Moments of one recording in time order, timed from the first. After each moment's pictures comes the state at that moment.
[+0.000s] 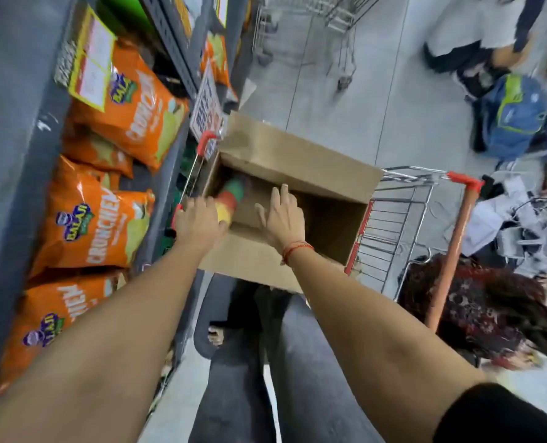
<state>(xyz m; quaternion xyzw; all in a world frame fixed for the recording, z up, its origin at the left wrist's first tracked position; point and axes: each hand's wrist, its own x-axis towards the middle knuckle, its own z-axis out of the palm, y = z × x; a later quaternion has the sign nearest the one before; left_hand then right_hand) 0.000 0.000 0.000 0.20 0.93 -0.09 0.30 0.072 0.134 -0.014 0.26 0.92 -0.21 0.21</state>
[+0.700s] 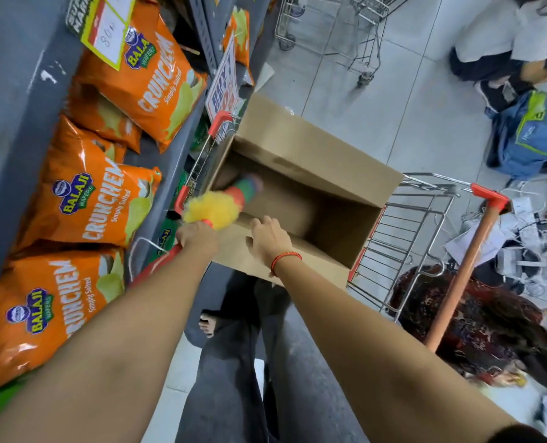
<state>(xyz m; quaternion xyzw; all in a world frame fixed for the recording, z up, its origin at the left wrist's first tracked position) 0.022 -0.026 -0.038 0.10 0.87 -0.19 0.44 0.083 0.089 -0.036 0.14 0.89 -0.23 0.36</state>
